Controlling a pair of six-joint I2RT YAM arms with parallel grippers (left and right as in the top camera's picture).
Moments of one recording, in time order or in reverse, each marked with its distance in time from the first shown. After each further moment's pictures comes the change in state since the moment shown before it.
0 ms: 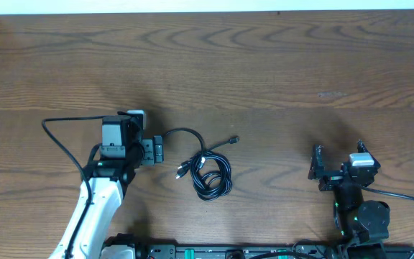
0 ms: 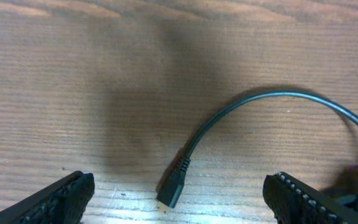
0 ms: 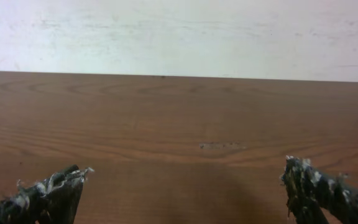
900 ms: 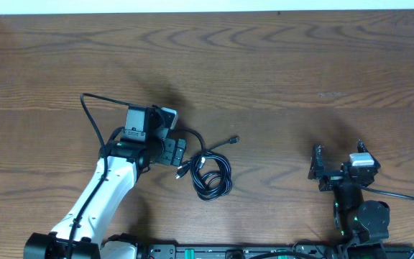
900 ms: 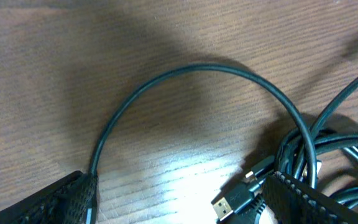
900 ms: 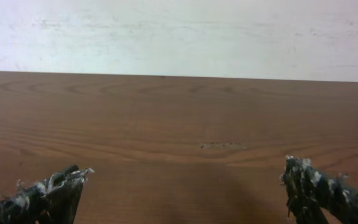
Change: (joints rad) left arm -0.152 0.148 0.116 -0.091 0.118 0.139; right arm 0.000 0.000 0.000 0.000 0.000 0.000
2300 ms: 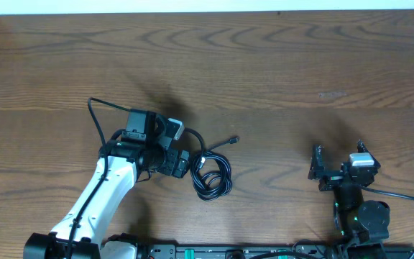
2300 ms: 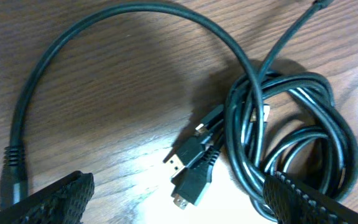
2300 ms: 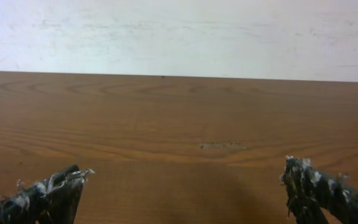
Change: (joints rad) left arm 0.000 0.000 0.003 -0.138 0.150 0.051; right arm 0.000 0.000 0.000 0.000 0.000 0.000
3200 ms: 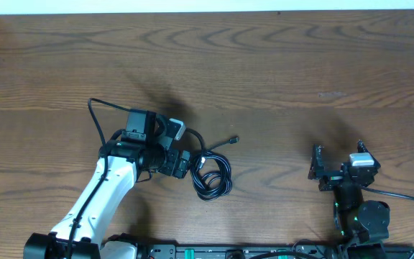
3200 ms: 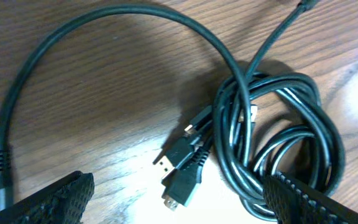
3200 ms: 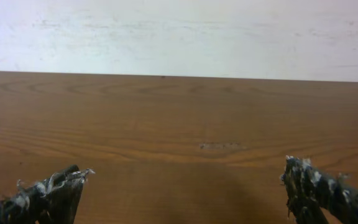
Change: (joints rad) left arm 0.000 0.000 0.000 -0.001 0.035 0.000; right arm 0.000 0.000 0.000 0.000 0.000 0.000
